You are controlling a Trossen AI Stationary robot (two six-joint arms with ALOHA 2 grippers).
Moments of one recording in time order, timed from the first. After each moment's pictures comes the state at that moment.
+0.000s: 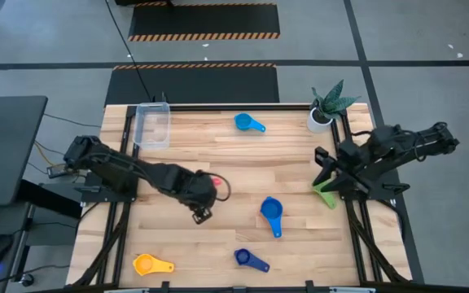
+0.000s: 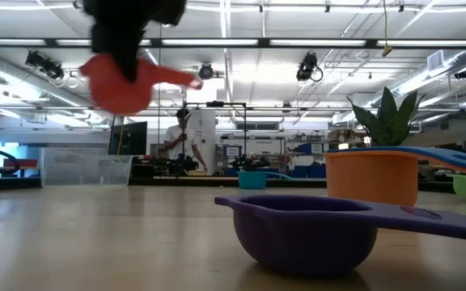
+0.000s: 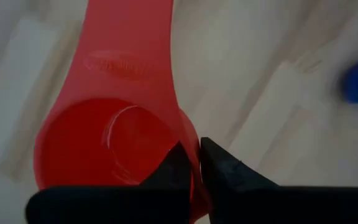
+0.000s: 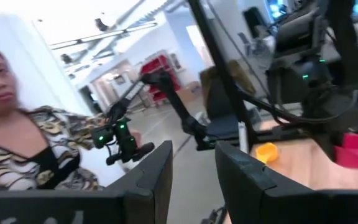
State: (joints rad) left arm -0.28 1.62 1.37 -1.04 -0.11 -0.78; right arm 0.28 0.60 0.76 -0.04 -0.31 0.46
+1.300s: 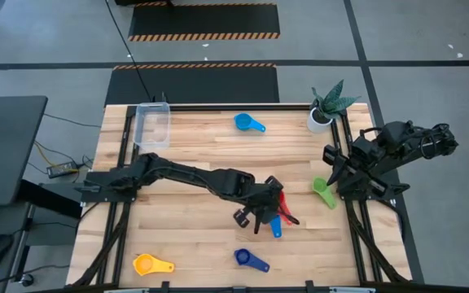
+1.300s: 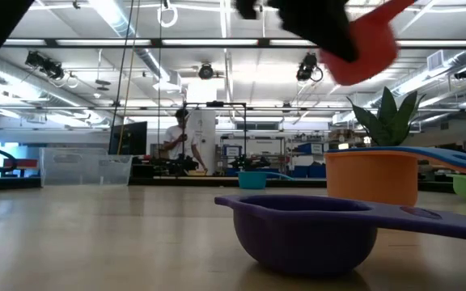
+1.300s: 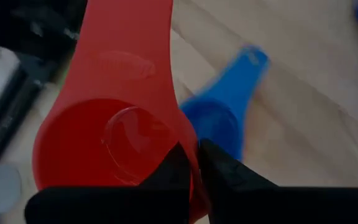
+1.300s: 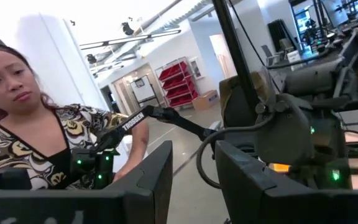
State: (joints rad) left arm -0.21 2.24 2.15 -0.83 -0.09 0.69; right arm 0.28 0.54 0.76 -0.04 -0.38 0.43
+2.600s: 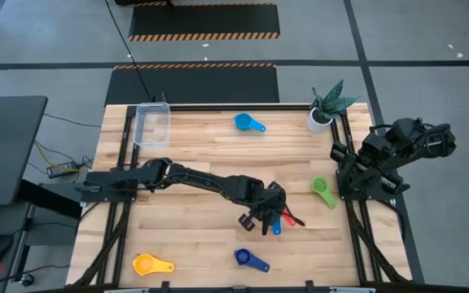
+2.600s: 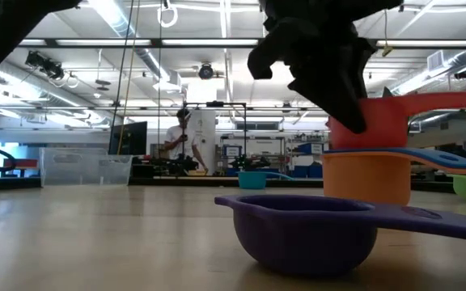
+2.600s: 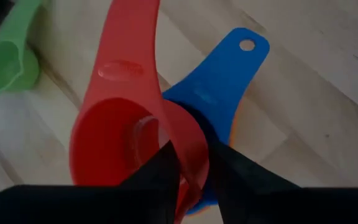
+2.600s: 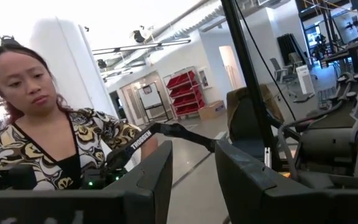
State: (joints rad) left arm -0.20 2.38 2.19 -0.83 -0.05 0.64; right arm 0.28 0.46 0.76 -0.07 -0.40 0.41
